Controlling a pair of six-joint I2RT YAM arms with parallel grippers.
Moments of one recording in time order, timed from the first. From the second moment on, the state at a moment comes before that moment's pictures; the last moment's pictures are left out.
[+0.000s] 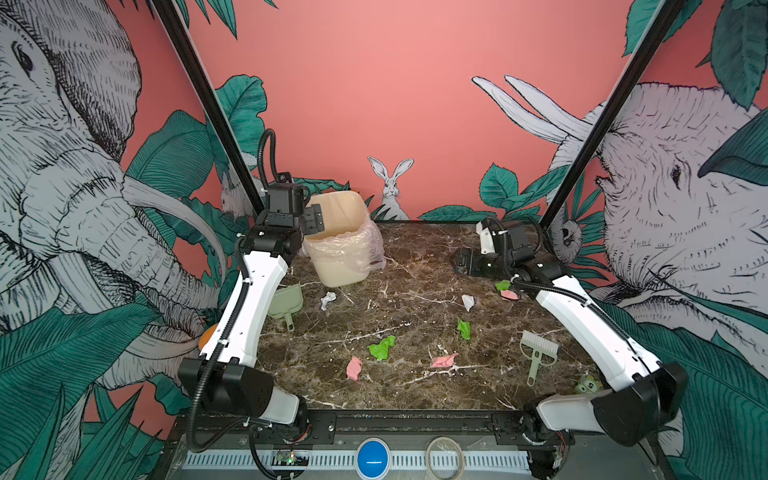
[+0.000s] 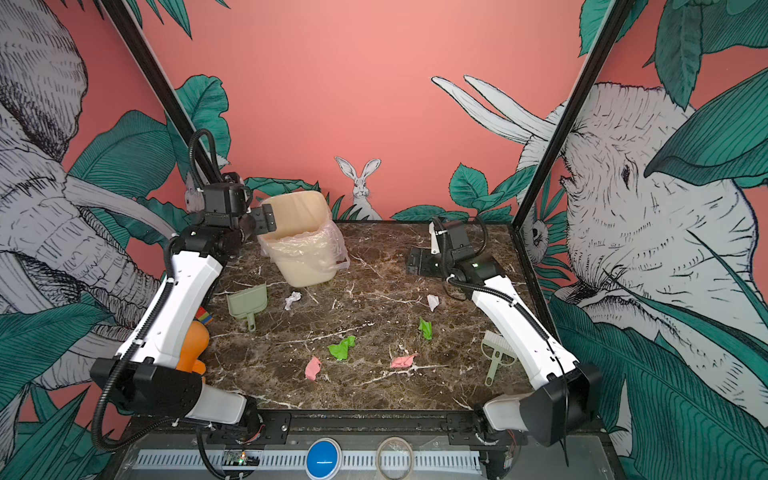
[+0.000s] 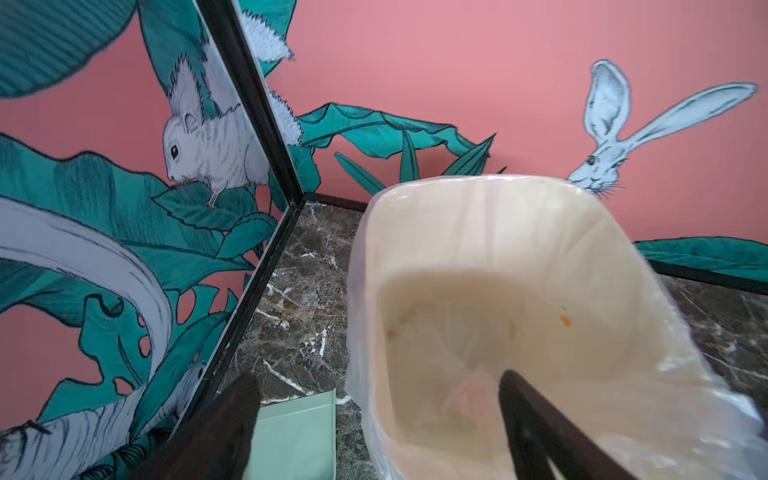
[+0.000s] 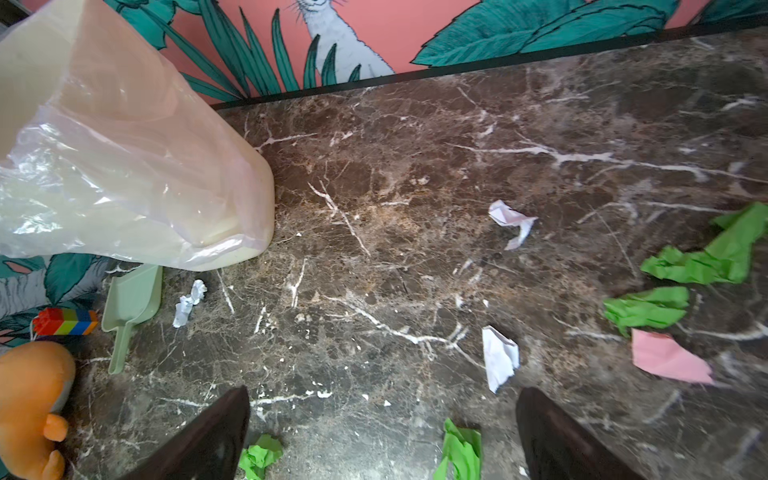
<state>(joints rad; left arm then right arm) -0.21 1.44 1.65 -0.72 -0.33 -0.16 0.40 1.32 1.32 -0.75 -0.04 0.39</state>
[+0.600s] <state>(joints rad) -0.69 1.41 1.55 -0.74 -0.16 -0.15 0.11 0.92 0.81 -1.08 0.07 0.64</state>
